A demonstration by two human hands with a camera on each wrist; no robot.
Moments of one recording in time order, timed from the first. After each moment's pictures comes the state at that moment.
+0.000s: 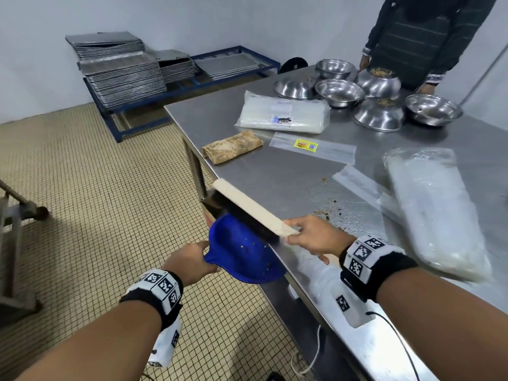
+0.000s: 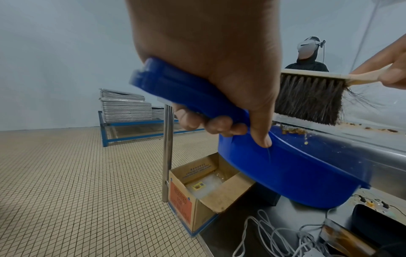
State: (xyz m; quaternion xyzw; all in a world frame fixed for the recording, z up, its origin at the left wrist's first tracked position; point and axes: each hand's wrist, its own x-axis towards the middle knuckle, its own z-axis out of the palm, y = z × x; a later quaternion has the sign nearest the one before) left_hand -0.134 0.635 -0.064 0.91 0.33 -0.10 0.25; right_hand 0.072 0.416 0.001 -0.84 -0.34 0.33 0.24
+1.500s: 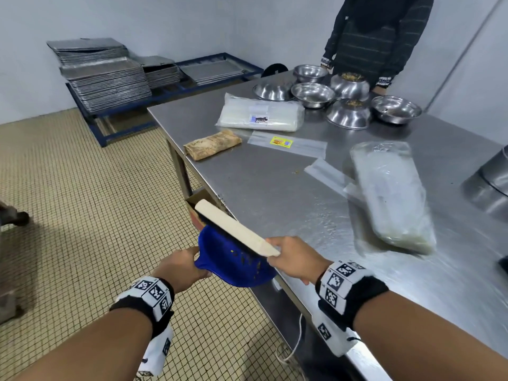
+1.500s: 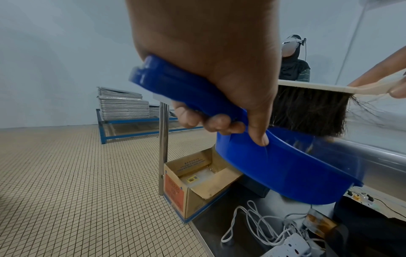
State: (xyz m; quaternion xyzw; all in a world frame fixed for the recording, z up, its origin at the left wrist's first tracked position) left_hand -0.157 0.575 -0.064 0.91 0.33 -0.11 0.25; right_hand -0.005 0.349 0.017 -0.85 -0.37 0.29 0.22
